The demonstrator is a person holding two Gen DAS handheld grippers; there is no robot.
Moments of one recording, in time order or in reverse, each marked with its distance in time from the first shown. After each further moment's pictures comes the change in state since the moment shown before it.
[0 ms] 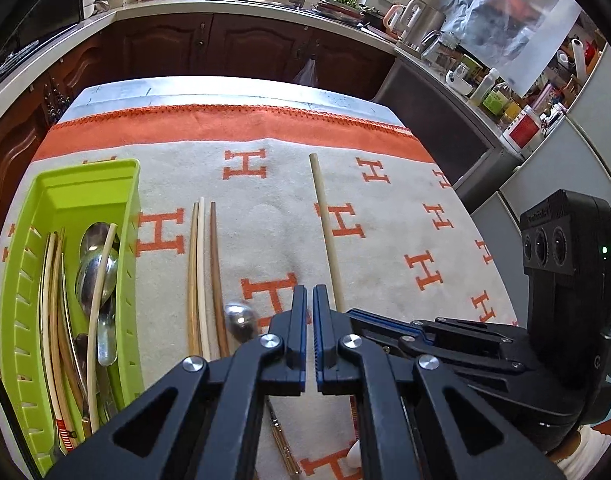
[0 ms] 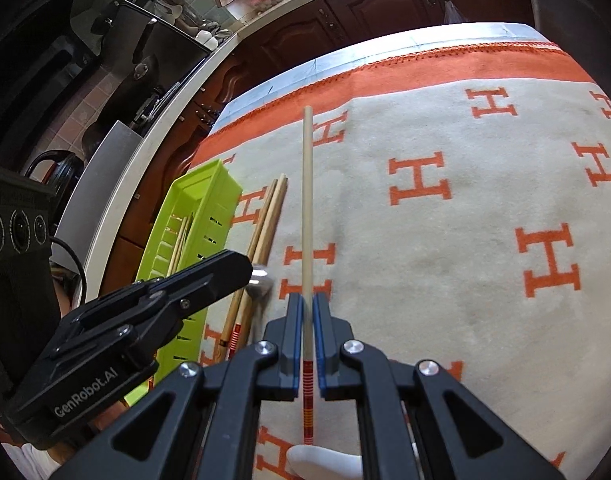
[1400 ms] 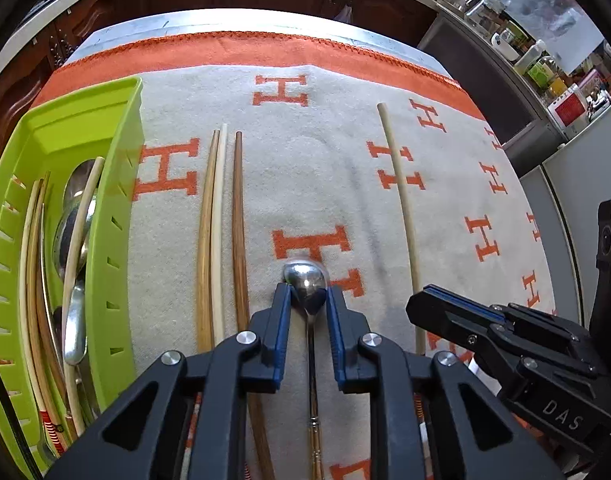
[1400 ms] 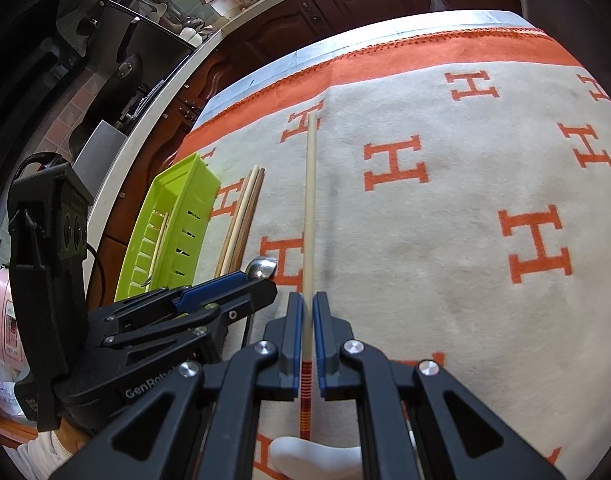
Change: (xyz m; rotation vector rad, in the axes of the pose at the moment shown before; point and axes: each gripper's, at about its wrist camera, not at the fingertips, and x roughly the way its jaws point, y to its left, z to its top) left arm 0.053 0.021 -0.004 -0.067 0.182 0.088; right arm 0.005 -0.017 -0.003 0.034 0.017 -0.034
